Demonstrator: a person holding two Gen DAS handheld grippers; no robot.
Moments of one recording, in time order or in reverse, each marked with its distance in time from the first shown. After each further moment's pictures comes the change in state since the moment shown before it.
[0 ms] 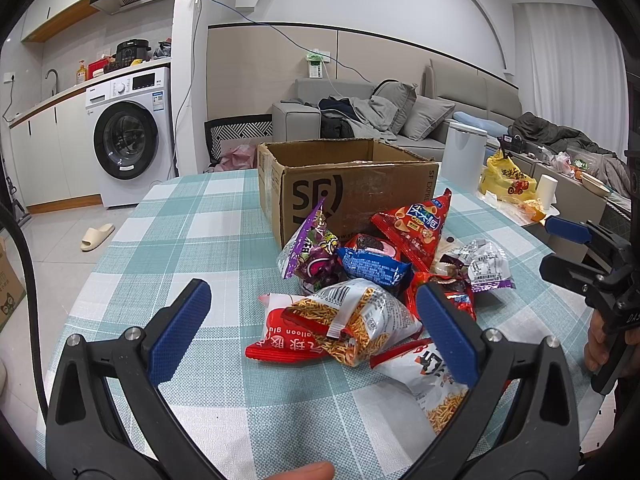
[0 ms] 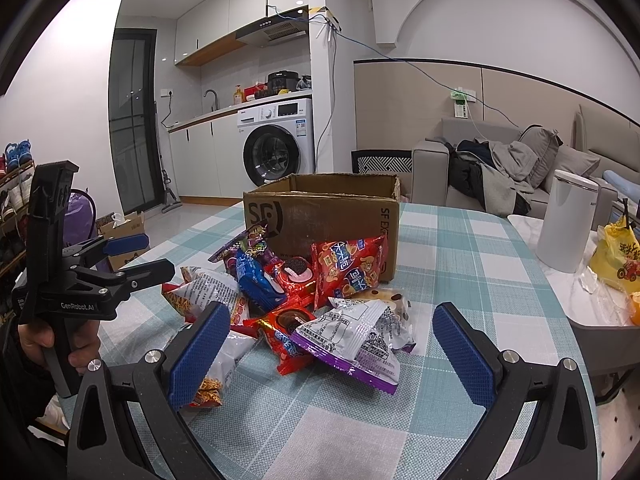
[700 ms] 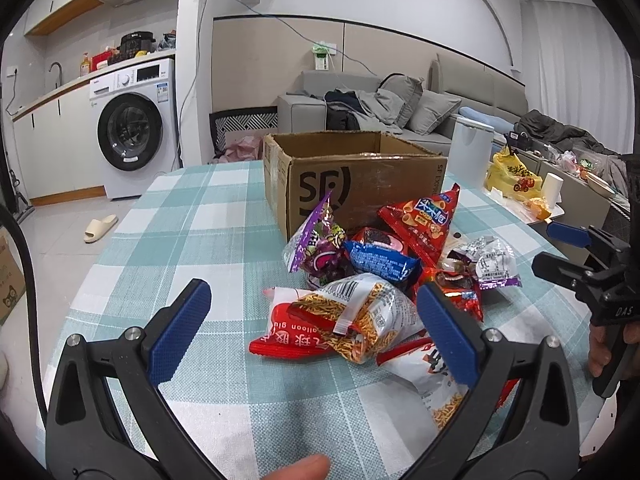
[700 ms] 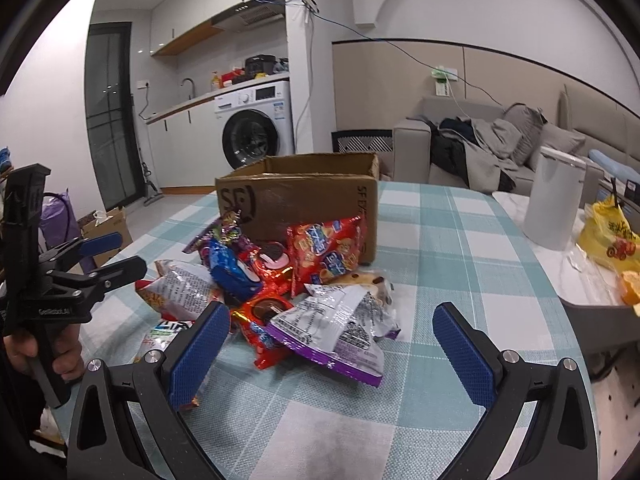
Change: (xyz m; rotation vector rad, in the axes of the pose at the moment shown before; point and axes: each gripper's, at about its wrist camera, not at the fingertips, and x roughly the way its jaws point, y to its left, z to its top) left arm 0.008 0.003 -0.001 -0.014 0.034 0.010; right arm 0.015 -0.013 0.001 0.054 0.088 -0.066
